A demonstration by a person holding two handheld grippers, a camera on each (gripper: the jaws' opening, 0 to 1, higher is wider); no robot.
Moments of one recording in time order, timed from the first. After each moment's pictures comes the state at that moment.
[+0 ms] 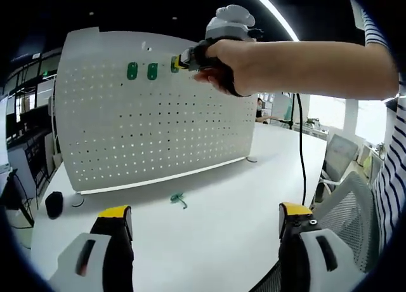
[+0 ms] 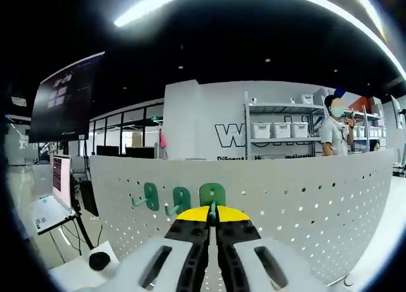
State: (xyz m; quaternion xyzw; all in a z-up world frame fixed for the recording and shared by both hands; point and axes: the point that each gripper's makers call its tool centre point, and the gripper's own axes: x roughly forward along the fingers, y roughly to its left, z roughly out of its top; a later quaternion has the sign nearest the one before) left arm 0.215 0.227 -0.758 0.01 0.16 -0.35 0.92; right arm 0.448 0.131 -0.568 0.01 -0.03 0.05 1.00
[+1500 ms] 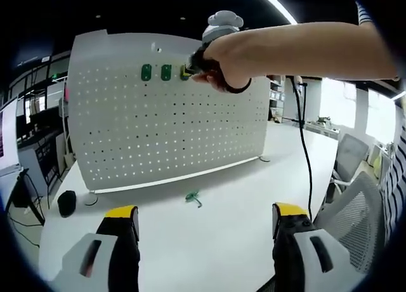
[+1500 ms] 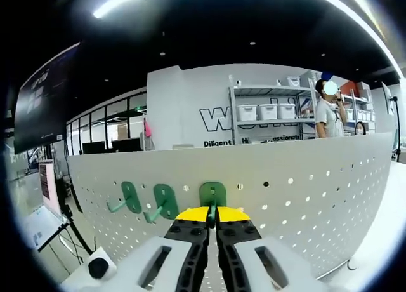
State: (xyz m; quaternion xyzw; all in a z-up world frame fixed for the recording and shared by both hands) left arm 0.223 0.245 -0.757 0.02 0.16 -0.31 0.94; right arm 0.473 0.122 -0.587 0.04 0.04 0.00 1.00
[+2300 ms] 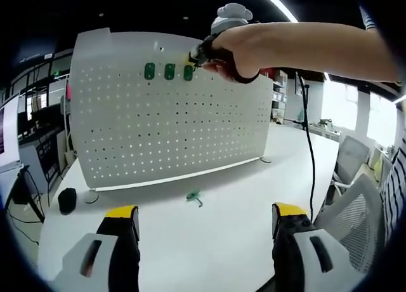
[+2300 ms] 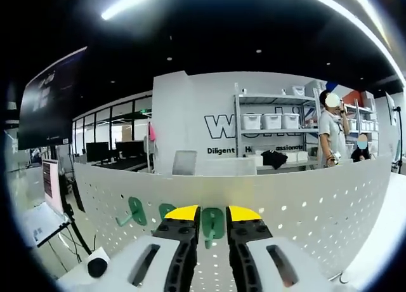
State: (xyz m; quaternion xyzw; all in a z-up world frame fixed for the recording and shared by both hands) left arm 0.223 0.247 -0.758 0.01 0.16 -0.30 0.94; right arm 0.464 0.117 -0.551 0.02 0.01 0.02 1.00
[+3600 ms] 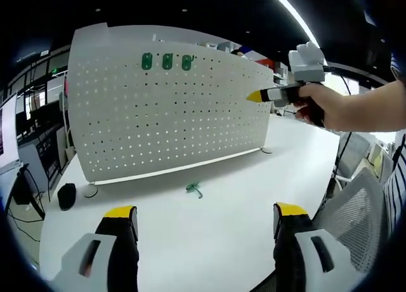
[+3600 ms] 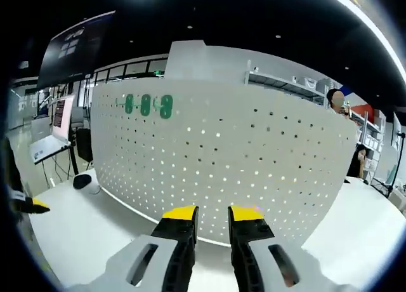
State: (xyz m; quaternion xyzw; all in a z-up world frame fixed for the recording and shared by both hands) left arm 0.221 0.244 -0.772 0.03 0.19 -0.30 0.93; right arm 0.335 0.010 -0.688 -0.10 0.13 0.05 0.99
